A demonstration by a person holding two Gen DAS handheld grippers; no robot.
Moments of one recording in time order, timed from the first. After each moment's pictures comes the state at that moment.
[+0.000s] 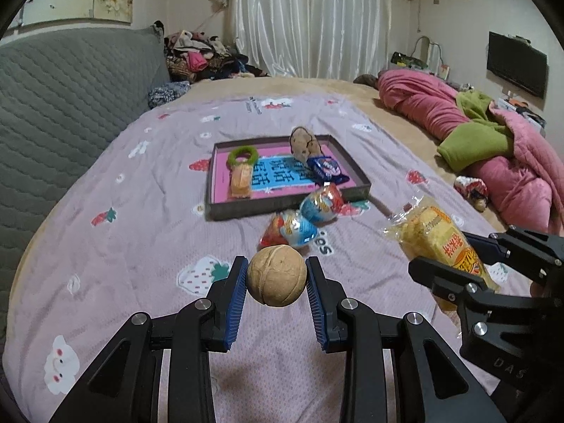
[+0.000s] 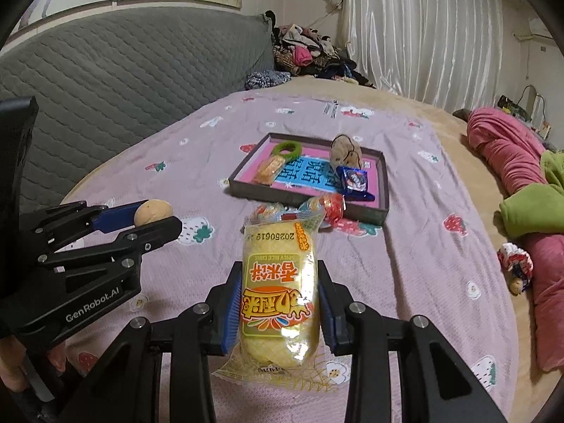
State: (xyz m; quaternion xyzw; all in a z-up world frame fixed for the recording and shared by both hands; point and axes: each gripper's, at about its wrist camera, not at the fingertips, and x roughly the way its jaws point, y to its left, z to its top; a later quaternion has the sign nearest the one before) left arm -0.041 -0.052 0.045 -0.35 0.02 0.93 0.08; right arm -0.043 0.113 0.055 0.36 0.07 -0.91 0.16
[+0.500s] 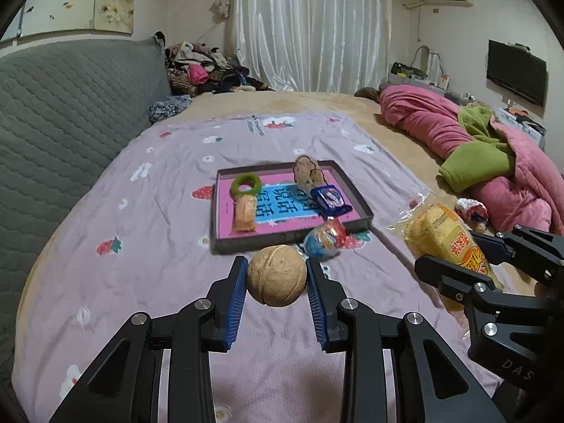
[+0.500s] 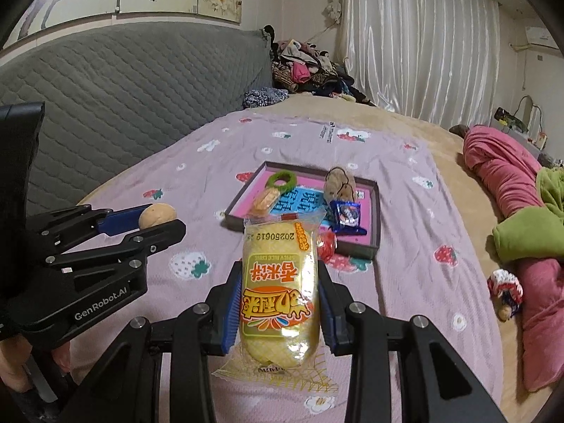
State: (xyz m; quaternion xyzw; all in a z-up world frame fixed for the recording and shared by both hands) left arm -0.070 -0.055 0.083 -0.33 0.02 0.94 0.07; right arm -0.064 0.110 0.097 0.34 0.07 -0.93 0.16
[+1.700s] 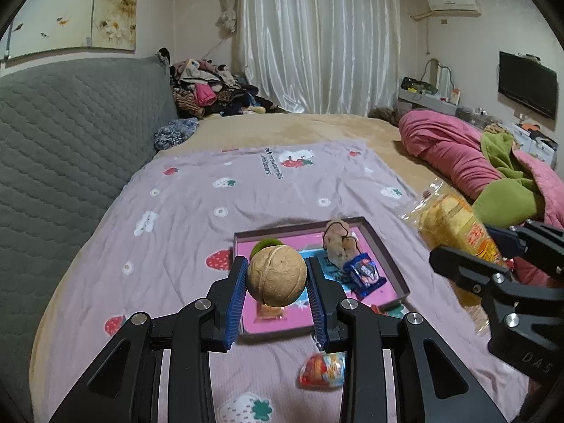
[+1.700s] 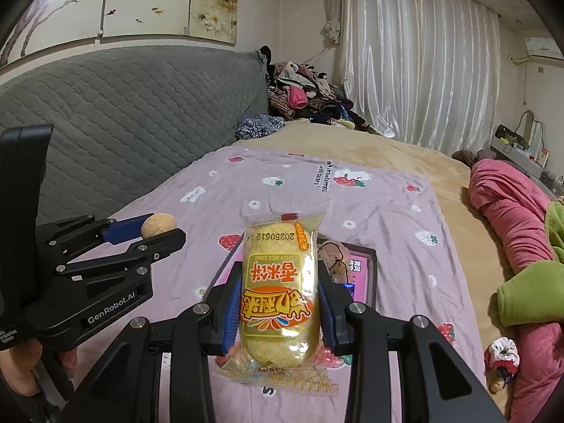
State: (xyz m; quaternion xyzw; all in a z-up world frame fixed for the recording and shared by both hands) left arm -0.207 -0.075 0.134 -0.30 0.02 0.95 0.06; right arm -0.184 0.093 0.148 0.30 0.06 -0.94 0.16
